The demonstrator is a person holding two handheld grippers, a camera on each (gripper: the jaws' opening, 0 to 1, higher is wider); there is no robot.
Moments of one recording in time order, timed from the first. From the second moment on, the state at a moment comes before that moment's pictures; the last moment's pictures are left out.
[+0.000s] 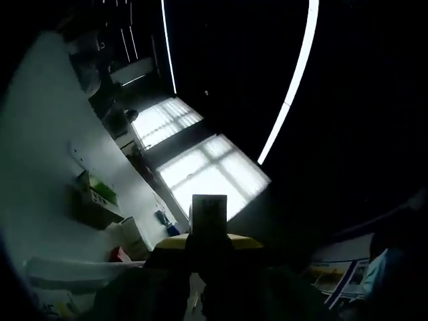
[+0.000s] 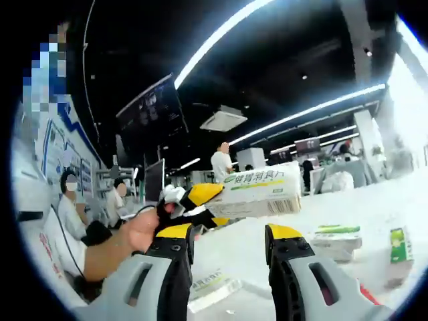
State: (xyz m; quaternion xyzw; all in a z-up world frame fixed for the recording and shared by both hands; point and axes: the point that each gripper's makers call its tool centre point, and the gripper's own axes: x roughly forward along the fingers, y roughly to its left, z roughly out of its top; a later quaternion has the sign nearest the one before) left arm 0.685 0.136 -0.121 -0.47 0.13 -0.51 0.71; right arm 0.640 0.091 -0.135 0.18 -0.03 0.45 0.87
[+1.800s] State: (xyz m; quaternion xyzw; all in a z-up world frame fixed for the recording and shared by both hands) left arm 0.651 0.127 -0.145 -0.39 0.12 -0.55 0.73; right arm 0.655 0.077 -0.126 0.45 0.07 0.50 0.74
